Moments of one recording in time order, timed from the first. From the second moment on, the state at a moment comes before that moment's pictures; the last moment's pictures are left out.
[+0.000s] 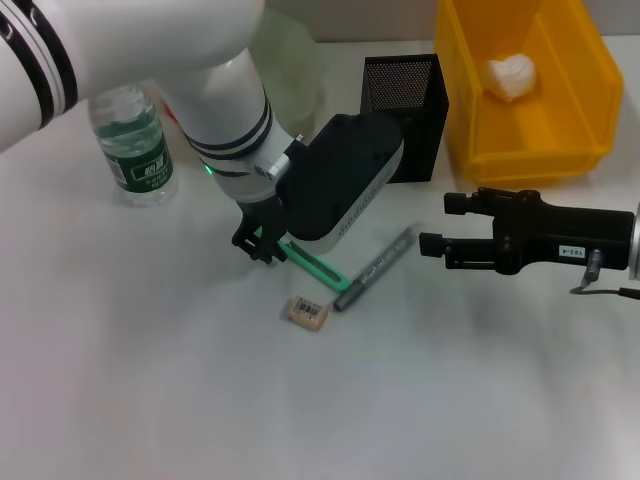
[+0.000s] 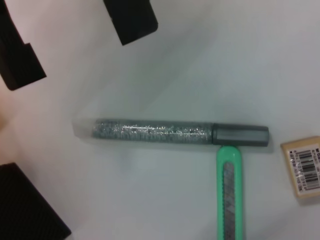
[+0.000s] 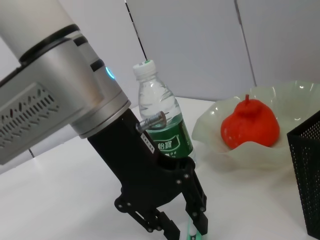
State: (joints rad) left arm -1.05 -2.08 1.81 0.78 2.52 1.20 -1.46; right arm 0.55 2.08 -0.60 -0.52 -2.07 -1.48 1.33
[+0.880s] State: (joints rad) left arm -1.05 -2.08 1.85 0.77 2.53 1.17 -1.46; right arm 0.56 2.08 -0.60 -0.50 -2.07 -1.47 1.33
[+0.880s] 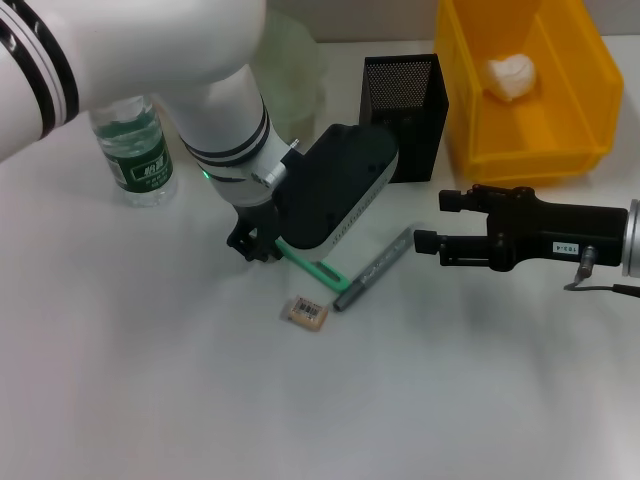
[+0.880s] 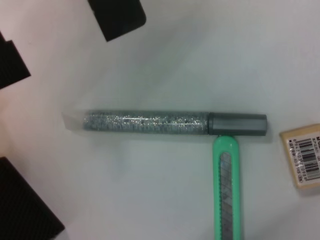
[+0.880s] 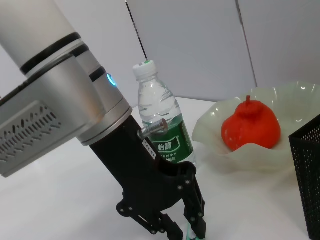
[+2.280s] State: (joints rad) left arm -1.04 -2.08 1.86 0.75 2.54 1.14 -1.46; right arm 0.58 2.08 -0.63 -0.49 -2.06 -1.45 1.33
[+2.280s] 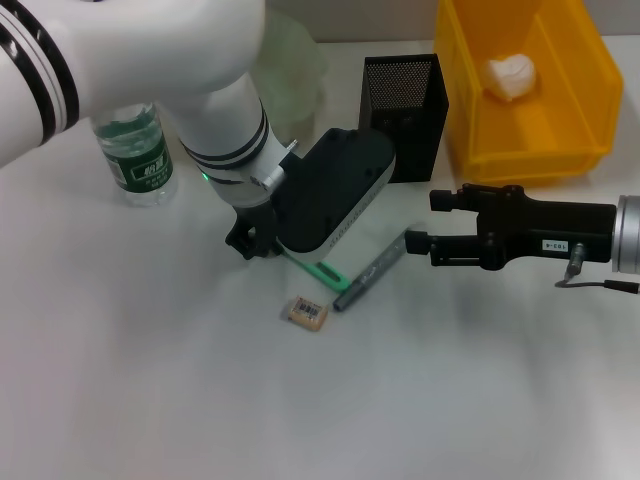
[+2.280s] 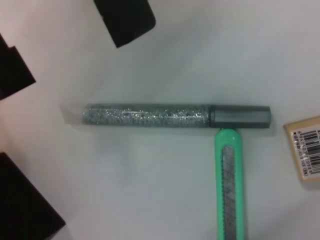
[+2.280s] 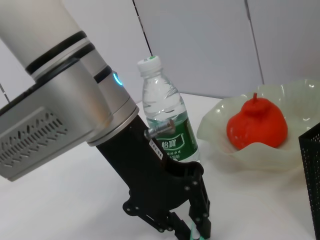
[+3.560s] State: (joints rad) left arm -1.03 -2.08 1.83 0.76 2.53 1.15 -1.46; right arm 0.59 2.08 -0.63 -0.49 -2.06 -1.44 1.33
